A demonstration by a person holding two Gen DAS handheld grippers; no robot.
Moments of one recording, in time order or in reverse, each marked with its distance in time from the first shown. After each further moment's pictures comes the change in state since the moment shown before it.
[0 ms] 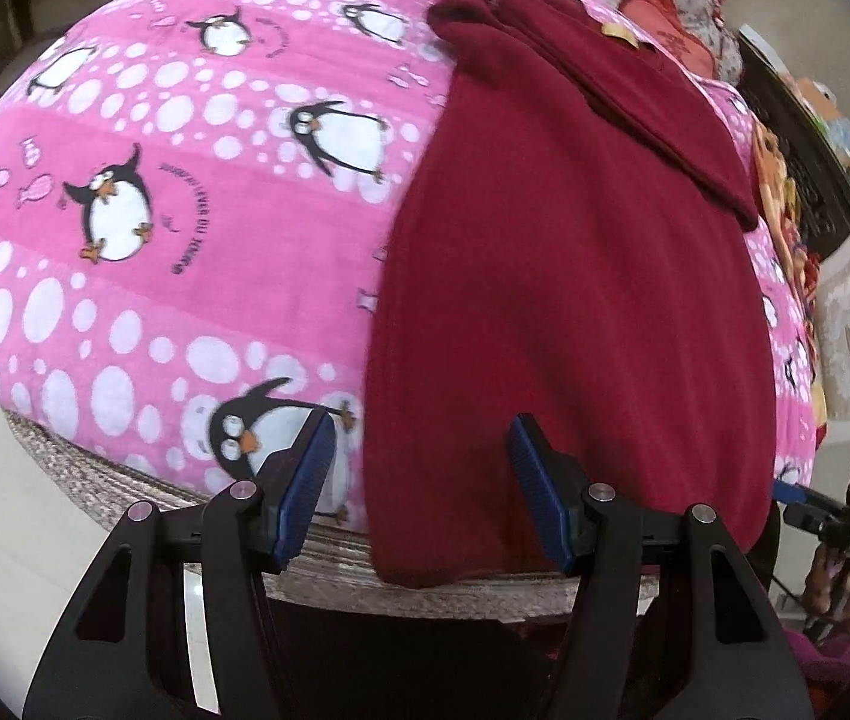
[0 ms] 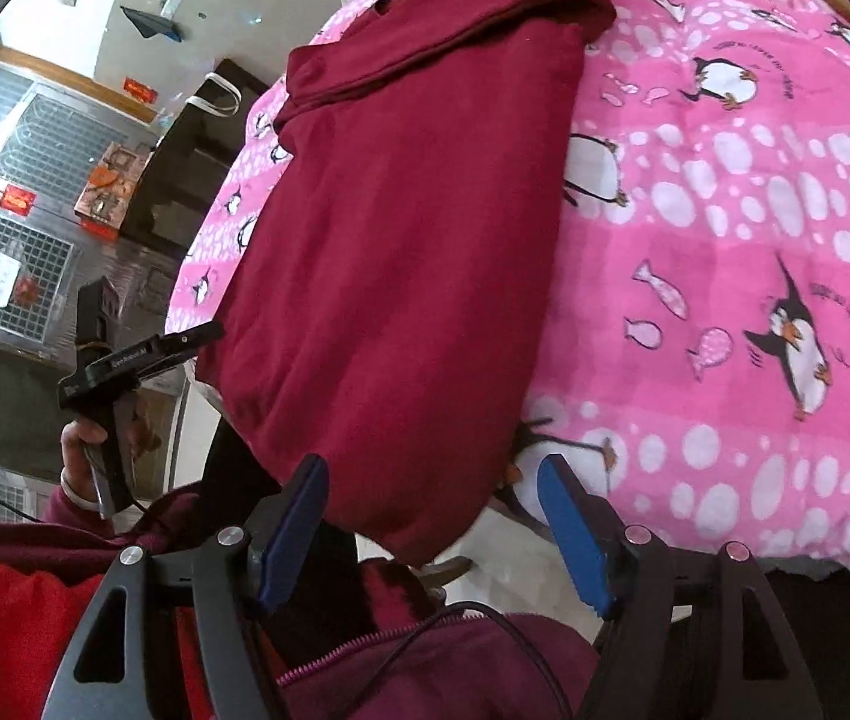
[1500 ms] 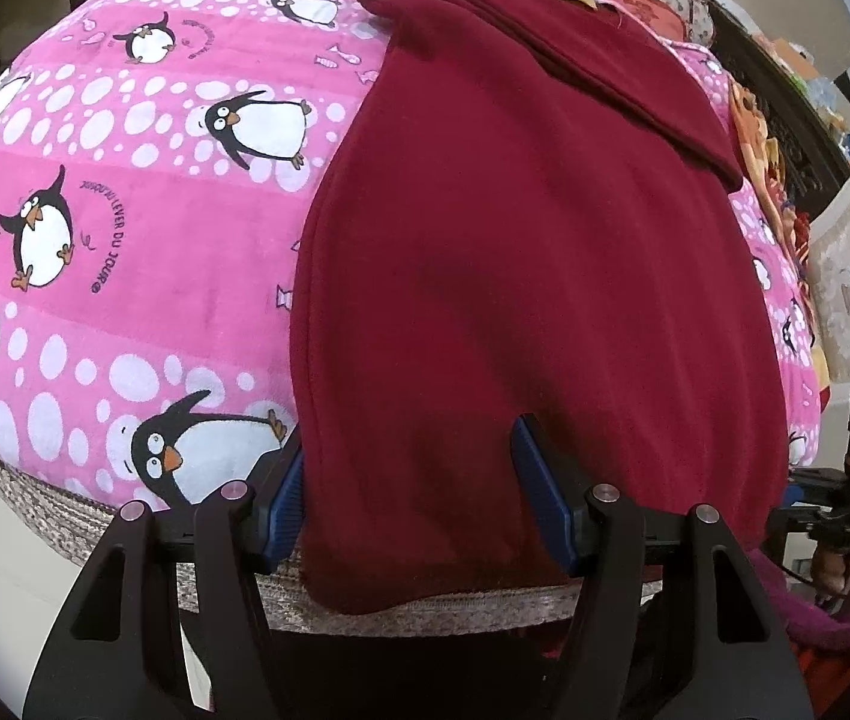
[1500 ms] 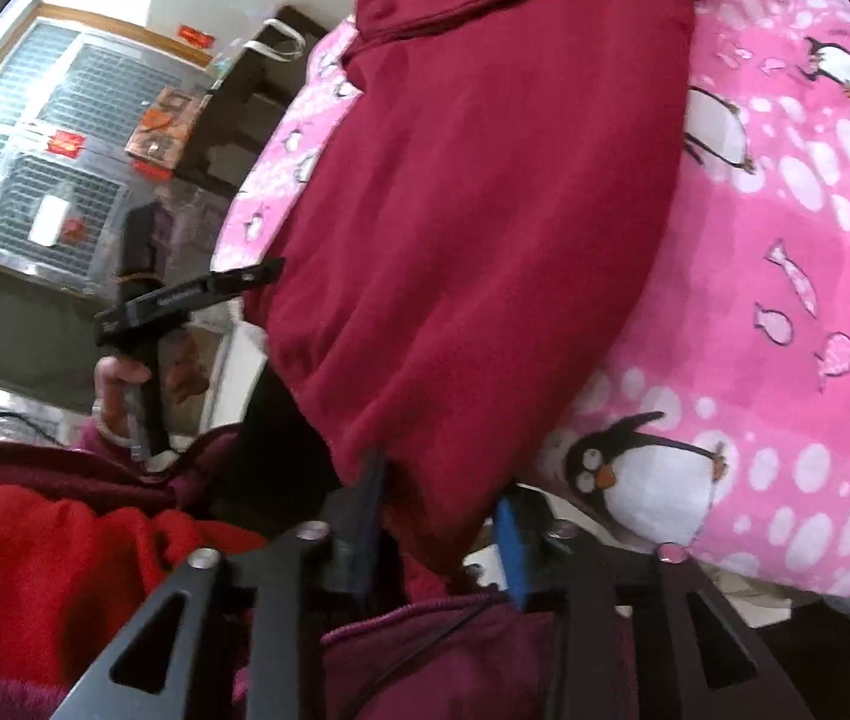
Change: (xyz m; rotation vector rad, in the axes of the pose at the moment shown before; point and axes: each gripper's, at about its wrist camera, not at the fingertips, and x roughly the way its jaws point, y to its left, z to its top) left arm 0.022 -0.036 0.000 0.093 0.015 -0.019; right arm 0.018 0.013 -0.005 -0.089 0.115 0.153
